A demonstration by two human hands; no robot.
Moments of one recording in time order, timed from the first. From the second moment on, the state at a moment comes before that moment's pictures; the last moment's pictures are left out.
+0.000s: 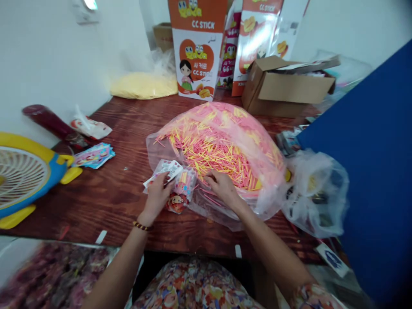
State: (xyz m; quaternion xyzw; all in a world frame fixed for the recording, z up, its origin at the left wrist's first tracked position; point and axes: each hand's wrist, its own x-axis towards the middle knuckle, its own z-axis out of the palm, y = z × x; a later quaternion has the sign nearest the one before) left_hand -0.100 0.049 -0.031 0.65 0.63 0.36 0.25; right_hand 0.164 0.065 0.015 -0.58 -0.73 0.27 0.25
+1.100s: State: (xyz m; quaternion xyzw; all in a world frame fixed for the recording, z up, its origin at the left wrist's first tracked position) left_hand -0.139 0.101 -0.034 0.61 0.77 0.17 0.10; right_hand 0.344 0.078 0.011 -0.33 -0.93 -0.11 -0.11
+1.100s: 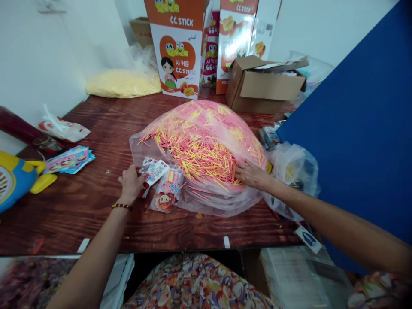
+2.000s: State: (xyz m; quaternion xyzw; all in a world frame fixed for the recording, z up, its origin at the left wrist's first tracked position) left_hand -0.170 0.106 -0.031 0.60 0.75 0.25 0.15; right_hand 0.274 0.074 0.004 -0.62 -0.60 0.43 0.28
